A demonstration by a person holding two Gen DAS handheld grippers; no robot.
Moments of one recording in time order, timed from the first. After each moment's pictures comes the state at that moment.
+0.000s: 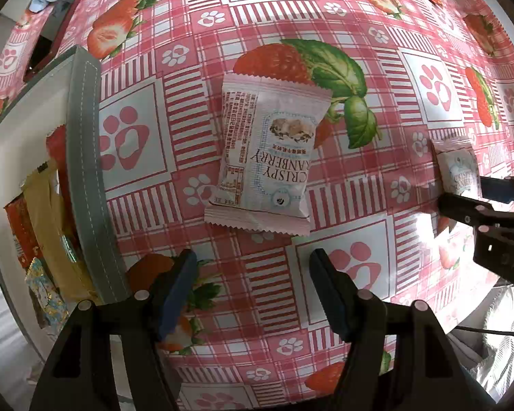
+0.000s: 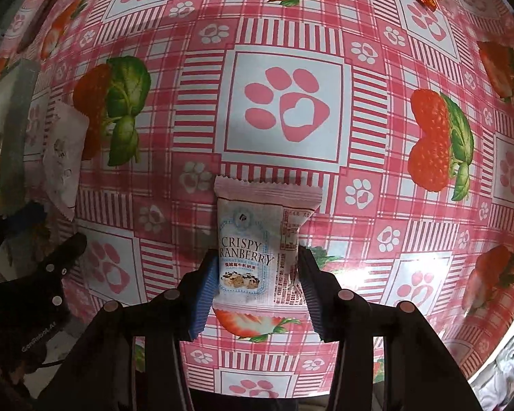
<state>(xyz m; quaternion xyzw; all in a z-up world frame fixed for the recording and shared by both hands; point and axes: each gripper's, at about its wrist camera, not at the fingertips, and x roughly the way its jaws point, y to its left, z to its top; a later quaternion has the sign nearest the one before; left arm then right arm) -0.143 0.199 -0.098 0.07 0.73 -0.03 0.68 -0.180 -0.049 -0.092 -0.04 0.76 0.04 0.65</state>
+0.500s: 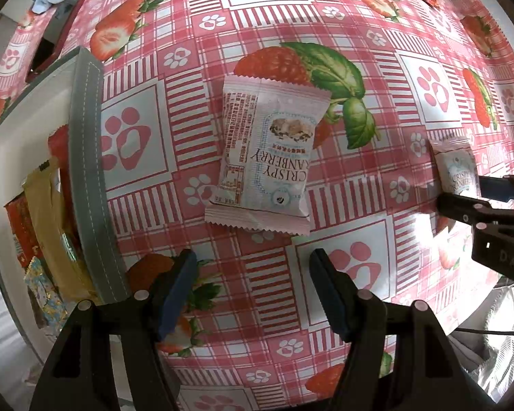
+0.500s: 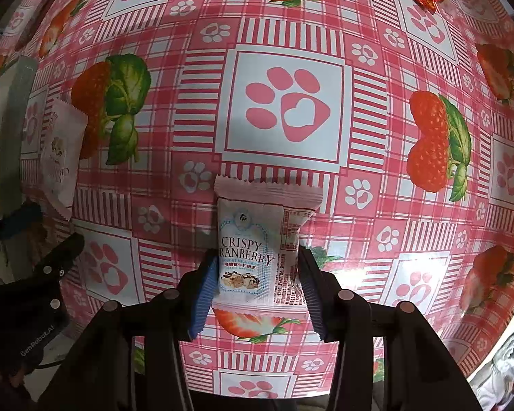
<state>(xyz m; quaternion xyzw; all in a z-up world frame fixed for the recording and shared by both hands) -0.148 0.200 -0.089 0.07 0.72 -0.03 0.69 -0.174 -0.037 -0.096 -0.05 0.76 0.04 0.65</state>
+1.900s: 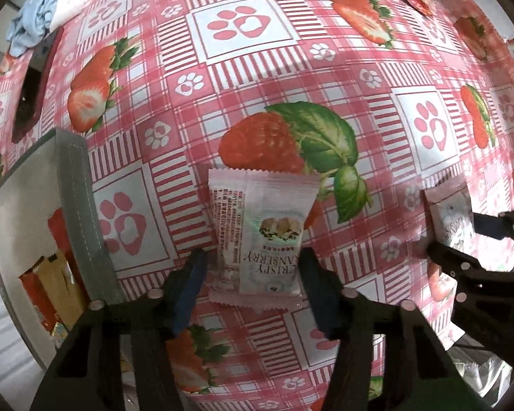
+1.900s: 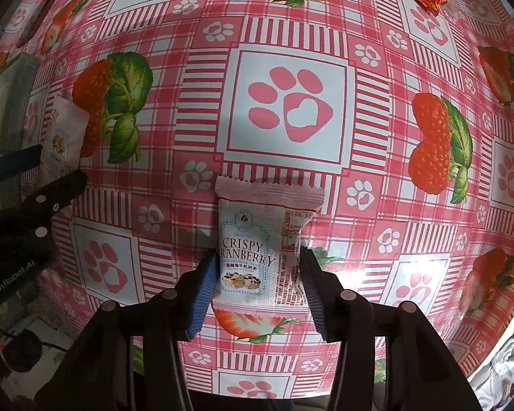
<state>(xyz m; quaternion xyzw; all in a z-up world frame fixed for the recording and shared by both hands) -0.101 0.193 -0.081 0.10 0.70 -0.07 0.70 -0.173 -0.037 -0.097 -0.05 0.76 0.04 0.65</state>
